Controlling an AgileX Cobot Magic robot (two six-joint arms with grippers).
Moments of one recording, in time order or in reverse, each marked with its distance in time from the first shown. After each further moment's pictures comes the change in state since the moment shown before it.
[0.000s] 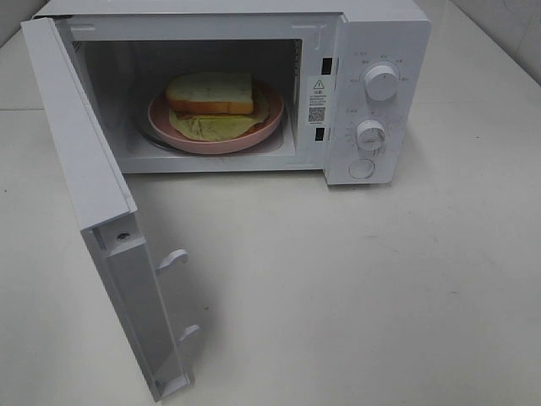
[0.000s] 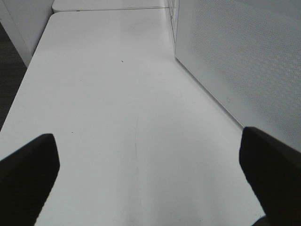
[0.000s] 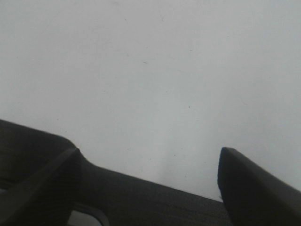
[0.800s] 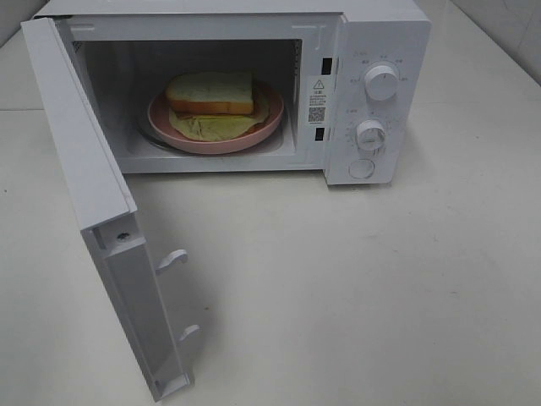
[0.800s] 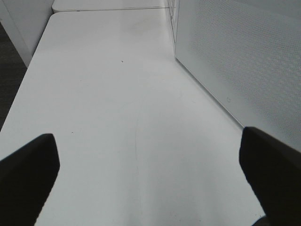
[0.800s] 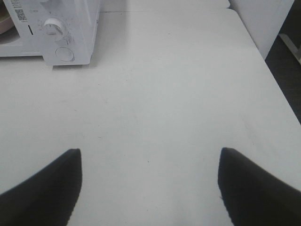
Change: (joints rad) left arm 0.000 0.000 0.000 0.000 0.000 0.000; right arm -0.340 -0.381 0.045 0.037 -0.075 -0.040
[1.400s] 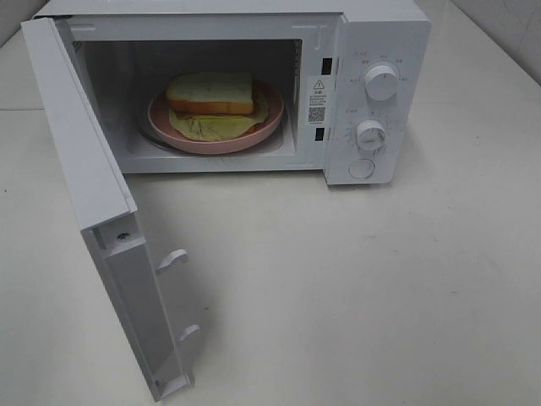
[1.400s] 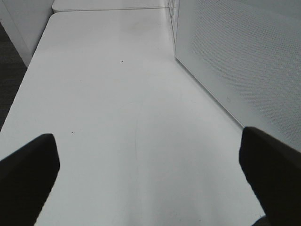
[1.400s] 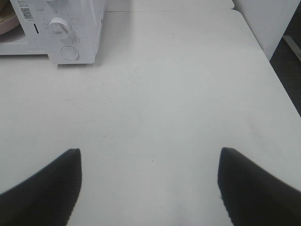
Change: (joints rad) left arm 0.000 0.000 0.000 0.000 0.000 0.000; right arm -0.024 -0.002 0.000 0.037 0.000 -0.038
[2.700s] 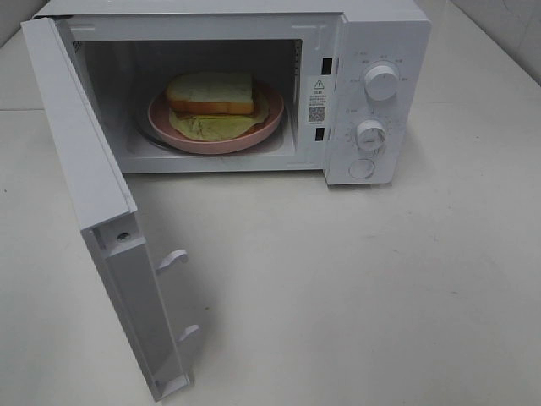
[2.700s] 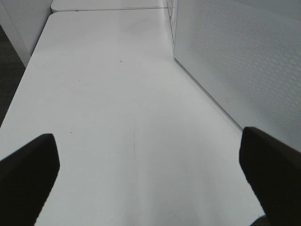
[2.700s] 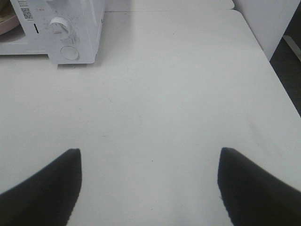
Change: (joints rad) left arm 0.000 0.000 0.000 -0.004 0.000 0.000; right arm 0.000 0.000 0.000 0.000 0.000 -0.001
